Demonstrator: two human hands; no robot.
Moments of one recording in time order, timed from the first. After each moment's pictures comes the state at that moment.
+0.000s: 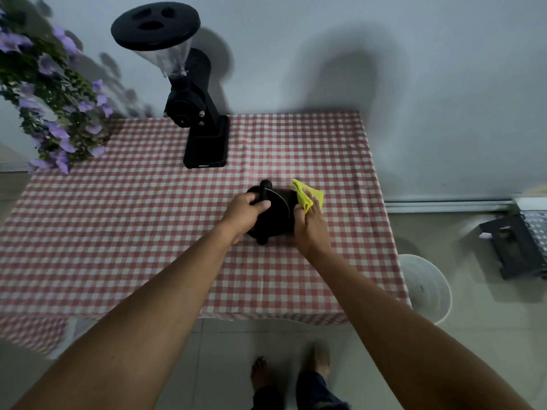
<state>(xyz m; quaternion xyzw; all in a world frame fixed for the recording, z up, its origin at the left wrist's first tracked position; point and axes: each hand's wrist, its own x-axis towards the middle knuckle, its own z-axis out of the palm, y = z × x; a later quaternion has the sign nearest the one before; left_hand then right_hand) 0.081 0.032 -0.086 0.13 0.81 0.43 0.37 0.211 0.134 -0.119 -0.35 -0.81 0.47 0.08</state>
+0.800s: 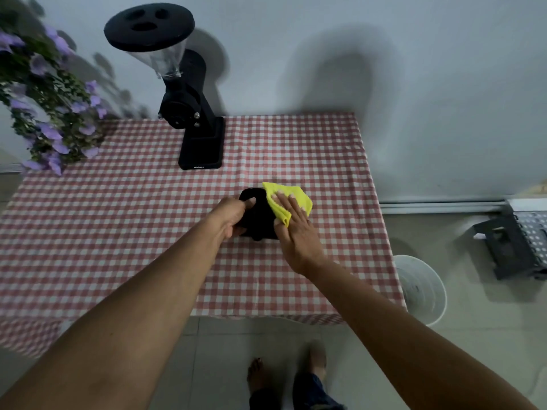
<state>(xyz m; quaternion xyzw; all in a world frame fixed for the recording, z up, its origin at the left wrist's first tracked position) 0.065 0.039 -0.086 -0.04 0.76 0.48 0.43 0.224 0.123 -0.114 -0.19 -0.90 0.39 0.08</state>
